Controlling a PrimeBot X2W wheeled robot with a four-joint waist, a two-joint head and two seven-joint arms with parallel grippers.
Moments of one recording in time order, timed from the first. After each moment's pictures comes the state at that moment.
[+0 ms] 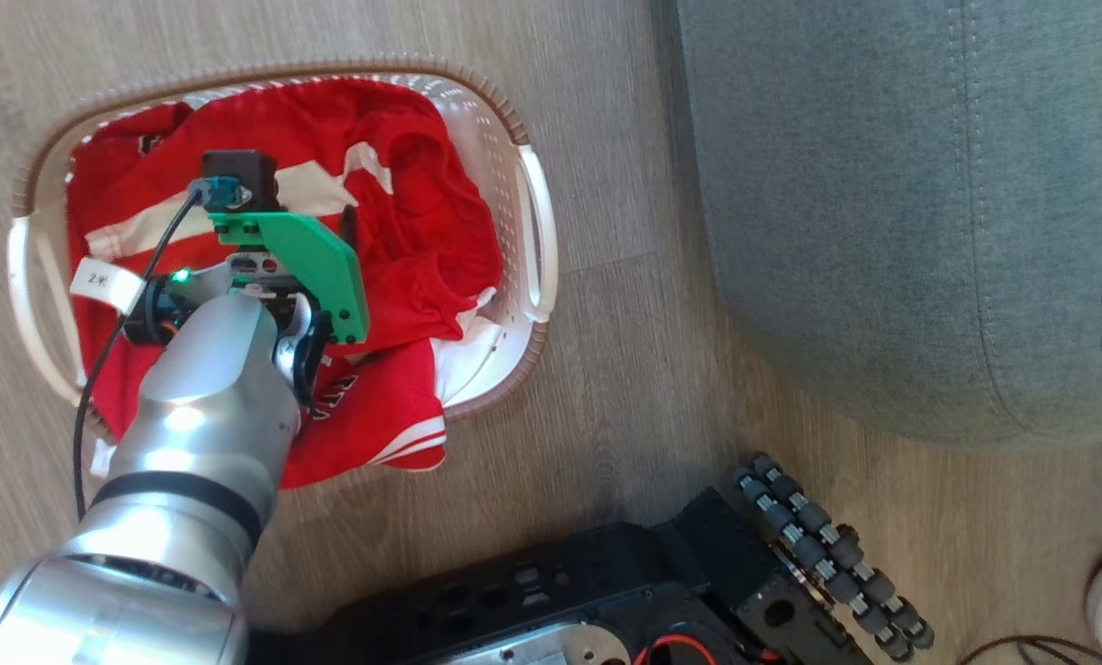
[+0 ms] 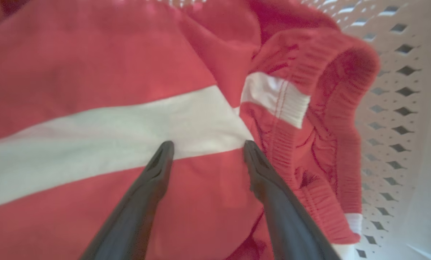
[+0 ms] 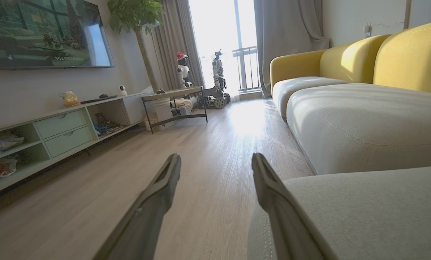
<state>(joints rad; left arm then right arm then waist) -0.96 0.04 -0.44 1.28 -0.45 0.00 -0.06 -0.48 -0.26 0.04 -0.46 0.55 0.13 -0.26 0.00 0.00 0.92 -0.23</state>
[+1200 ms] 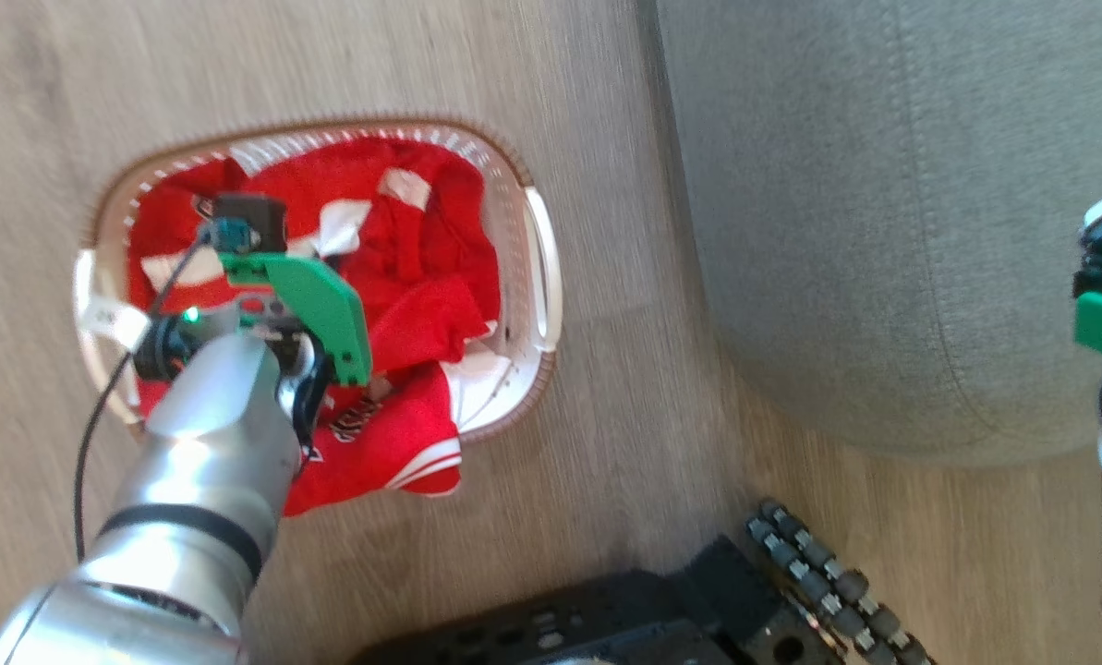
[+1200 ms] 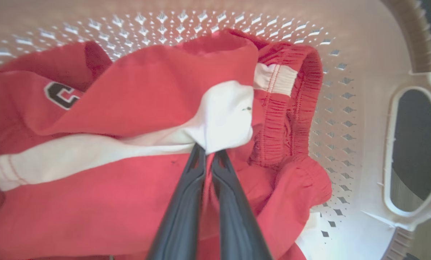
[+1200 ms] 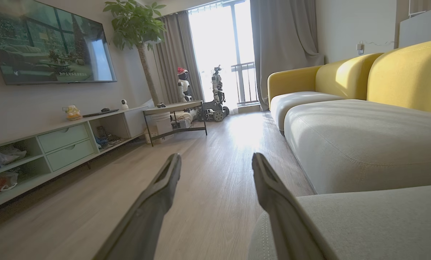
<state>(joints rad) -0.92 0.05 -0.48 1.30 -0.49 -0.04 -0.05 -0.47 -0.25 0.04 -0.41 0.54 0.13 -0.26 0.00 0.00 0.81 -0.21</state>
